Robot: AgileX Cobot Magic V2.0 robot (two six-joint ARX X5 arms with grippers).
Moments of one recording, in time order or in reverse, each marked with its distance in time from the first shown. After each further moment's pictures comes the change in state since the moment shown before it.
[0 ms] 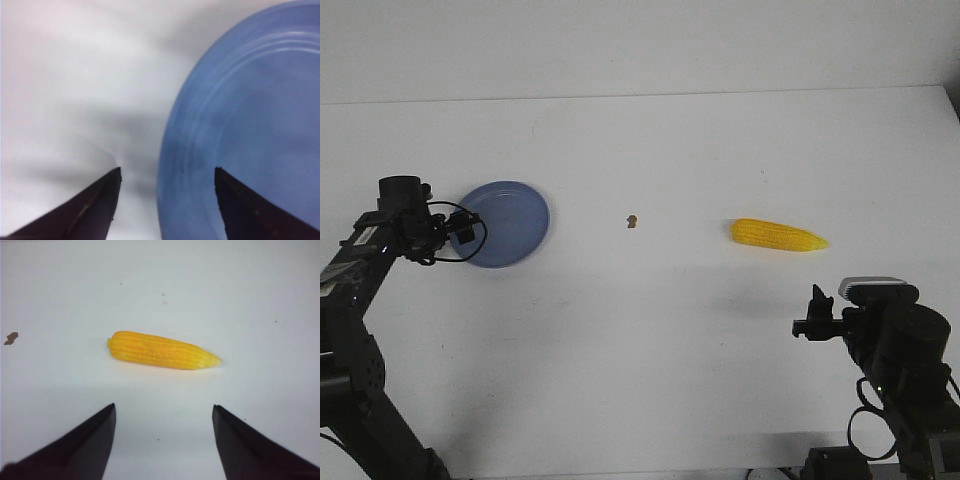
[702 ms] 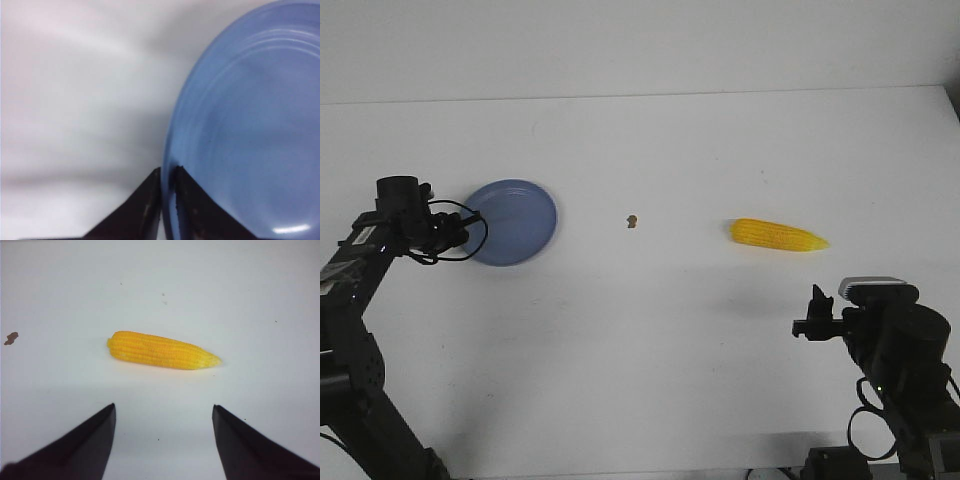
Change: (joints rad) left arm 0.010 0.007 0.003 0.003 0.154 -0.011; right arm 0.000 0.000 0.000 0.000 0.000 0.000
